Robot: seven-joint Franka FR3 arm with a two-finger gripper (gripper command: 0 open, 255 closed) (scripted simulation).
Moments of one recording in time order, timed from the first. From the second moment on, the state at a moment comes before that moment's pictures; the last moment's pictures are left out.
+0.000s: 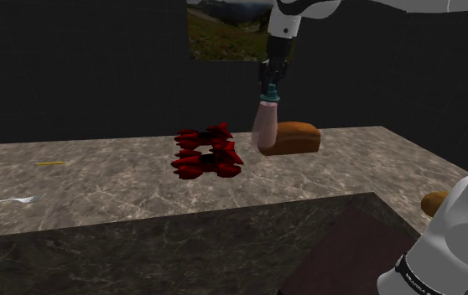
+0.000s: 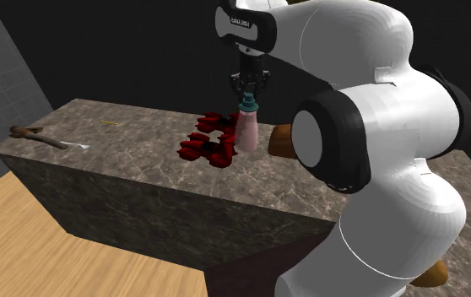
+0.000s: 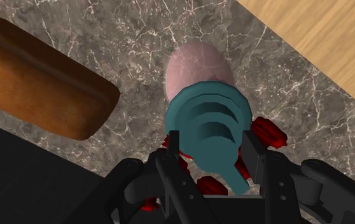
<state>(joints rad) 0.00 -0.02 -0.04 -1.66 0.03 1.73 -0.10</state>
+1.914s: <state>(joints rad) -0.06 -0.12 -0.10 -1.47 0.03 1.44 -0.22</state>
